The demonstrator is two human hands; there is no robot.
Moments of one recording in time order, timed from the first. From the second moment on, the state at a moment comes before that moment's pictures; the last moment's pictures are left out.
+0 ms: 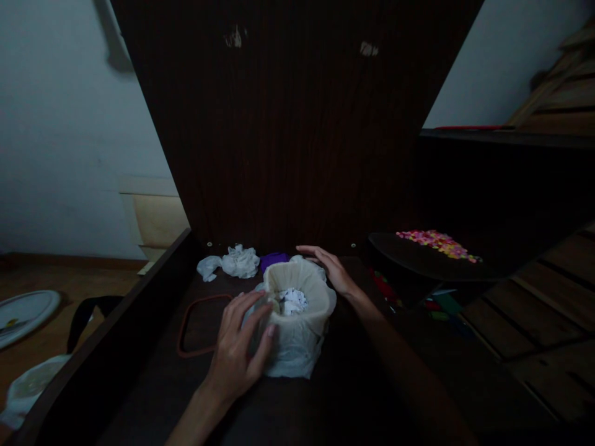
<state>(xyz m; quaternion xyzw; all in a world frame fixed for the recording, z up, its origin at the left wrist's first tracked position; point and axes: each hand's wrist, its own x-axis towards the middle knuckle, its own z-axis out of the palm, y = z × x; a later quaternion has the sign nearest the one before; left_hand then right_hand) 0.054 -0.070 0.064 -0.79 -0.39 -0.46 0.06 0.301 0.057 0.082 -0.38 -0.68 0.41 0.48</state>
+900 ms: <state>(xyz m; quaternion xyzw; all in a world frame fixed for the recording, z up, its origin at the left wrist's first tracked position) -0.085 -0.066 -0.003 -0.83 -0.52 -0.20 0.00 0.329 -0.013 0.100 -0.40 -0.87 0.23 0.20</state>
